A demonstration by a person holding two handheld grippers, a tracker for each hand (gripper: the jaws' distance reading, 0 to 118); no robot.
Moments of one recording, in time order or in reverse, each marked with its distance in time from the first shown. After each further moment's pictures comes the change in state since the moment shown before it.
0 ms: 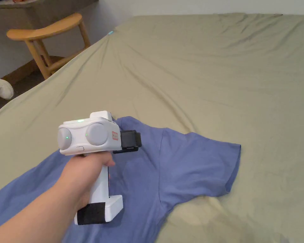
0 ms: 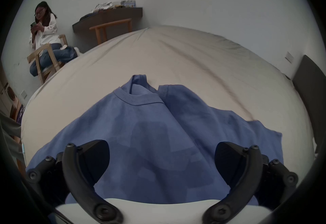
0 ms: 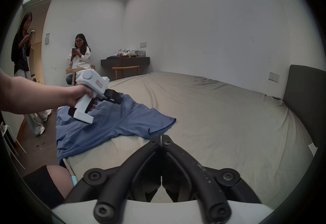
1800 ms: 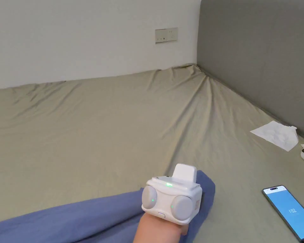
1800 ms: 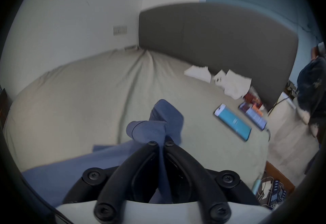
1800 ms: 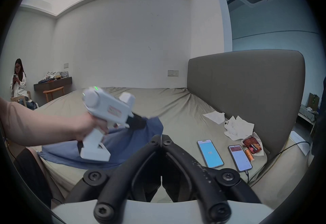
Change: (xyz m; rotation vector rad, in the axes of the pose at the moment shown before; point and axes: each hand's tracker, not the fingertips) left arm 0.615 -0.298 0.240 0.050 -0.782 -0.828; right arm 0.165 -0.108 0.400 0.078 -0.673 -0.246
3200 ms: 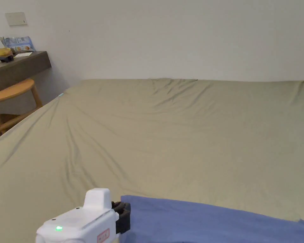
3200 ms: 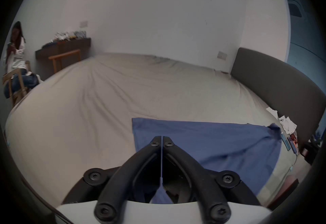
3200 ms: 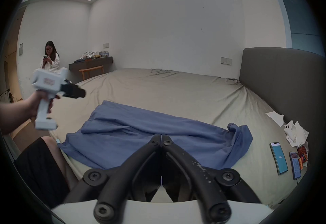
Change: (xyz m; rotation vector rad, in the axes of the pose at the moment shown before) left arm -0.373 -0.204 0.276 0.191 0.461 0.484; right arm -0.192 -0.008 -0.115 -0.132 0.361 0.144
